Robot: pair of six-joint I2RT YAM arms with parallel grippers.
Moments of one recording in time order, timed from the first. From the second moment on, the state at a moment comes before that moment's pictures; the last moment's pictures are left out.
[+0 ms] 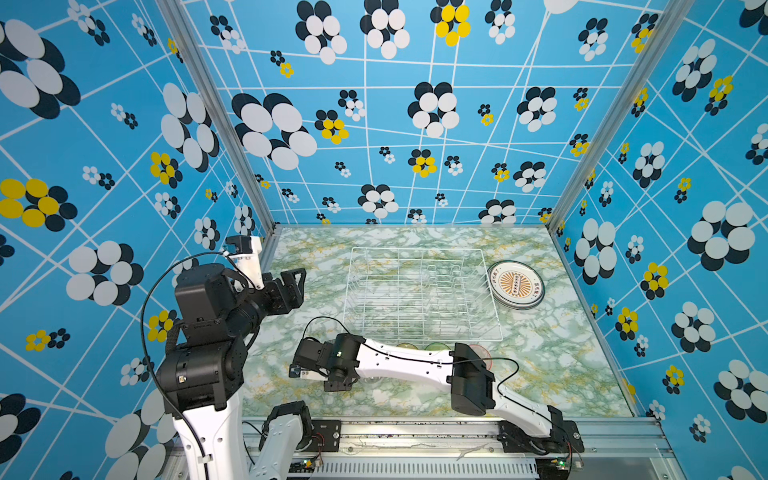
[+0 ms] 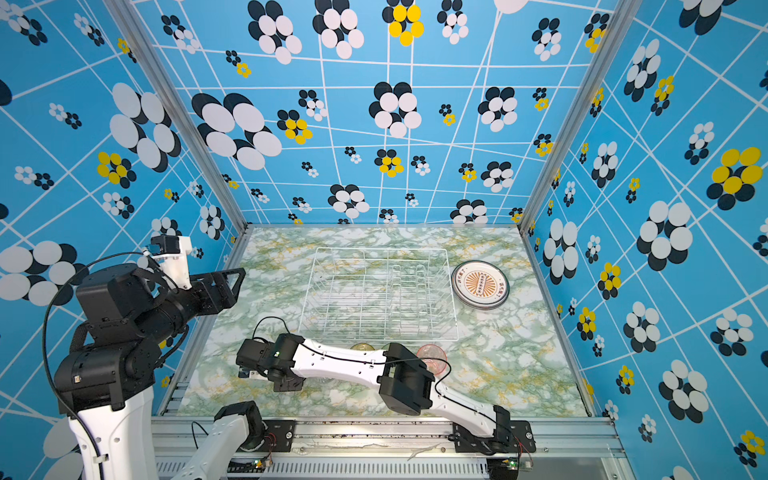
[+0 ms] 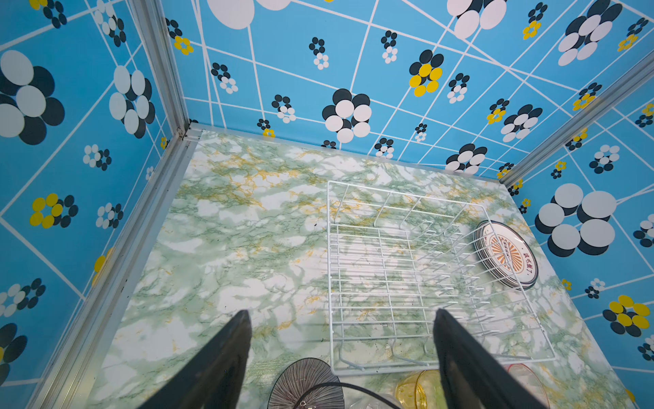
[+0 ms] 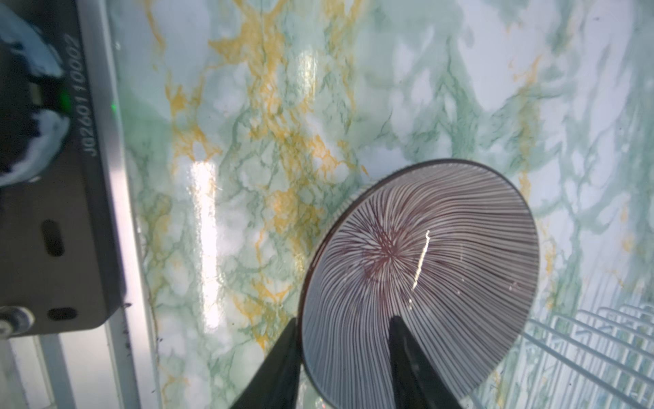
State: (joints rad) left arm 0.20 0.86 1.51 -1.10 0.39 -0.16; right arm 1.37 2.42 2.30 -1.10 0.19 -0.34
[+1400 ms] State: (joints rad) left arm 0.03 1.06 0.75 -0.27 0.18 -0.10; right arm 0.23 0.80 0.77 -0.58 0.38 0.30
